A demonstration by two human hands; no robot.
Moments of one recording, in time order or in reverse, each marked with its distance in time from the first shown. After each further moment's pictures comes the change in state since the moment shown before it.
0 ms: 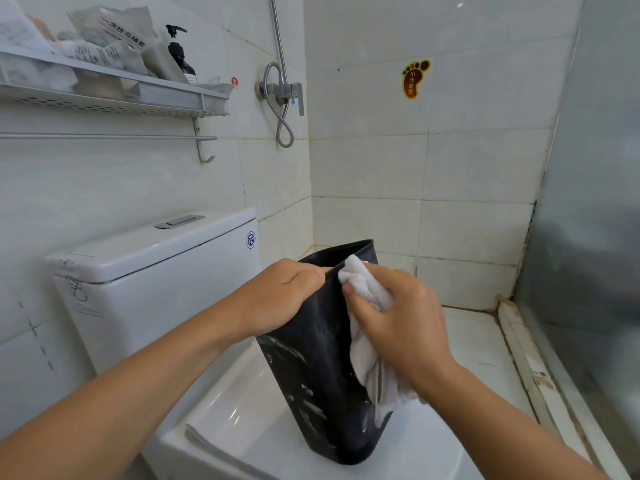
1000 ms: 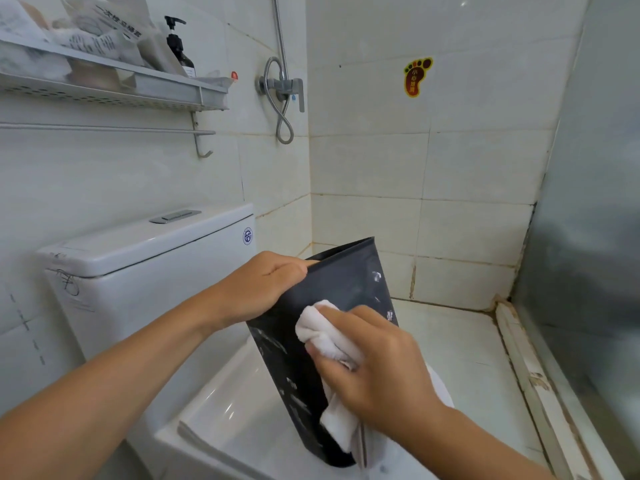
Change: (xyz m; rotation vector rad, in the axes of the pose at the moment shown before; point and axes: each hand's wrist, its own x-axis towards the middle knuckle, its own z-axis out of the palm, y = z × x) left_hand 0.005 -0.009 -0.009 -0.063 -0.021 -0.045; right_hand -0.045 -0.011 0.006 0.001 -0.151 -0.232
